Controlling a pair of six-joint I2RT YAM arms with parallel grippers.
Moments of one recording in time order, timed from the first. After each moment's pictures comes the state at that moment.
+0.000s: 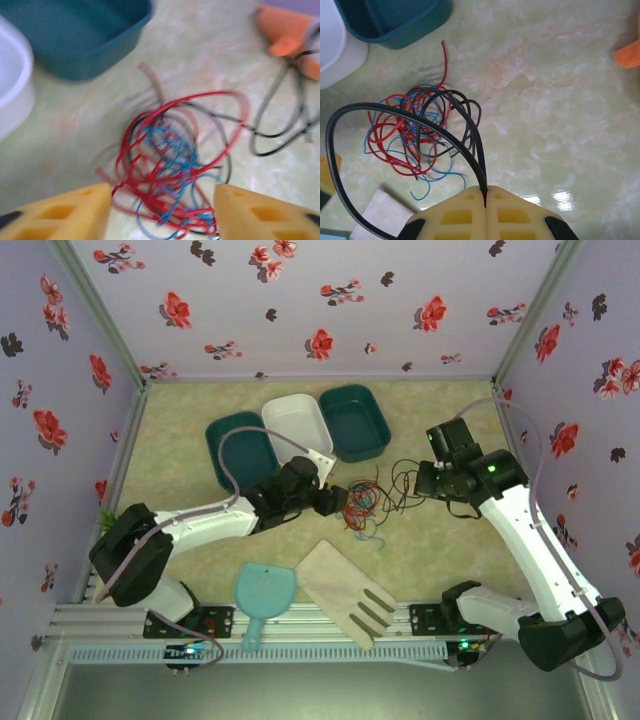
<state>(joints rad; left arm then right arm) -0.93 1.53 0.89 0.09 0.02 -0.33 0.42 1.11 1.27 -1.25 0.08 0.57</state>
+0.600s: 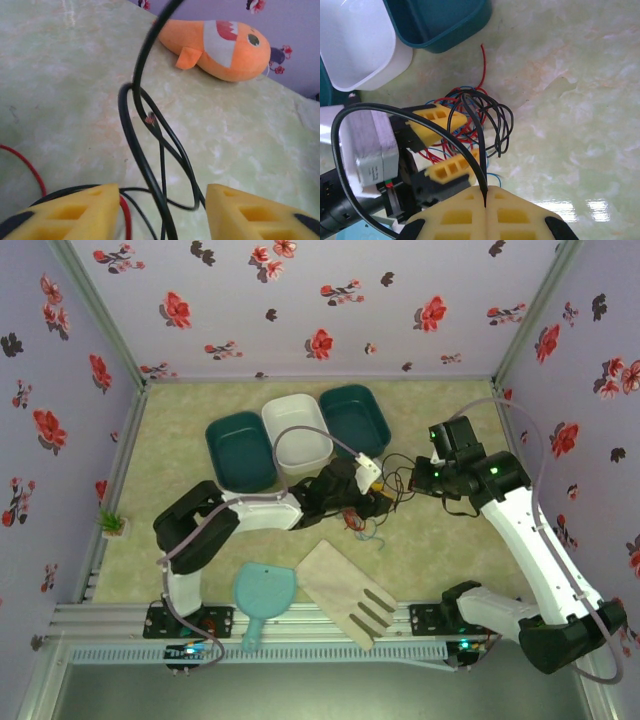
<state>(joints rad) -1.01 1.90 1.11 0.37 0.22 -0.20 0.41 1.09 1.27 -1.18 -0.03 0.59</state>
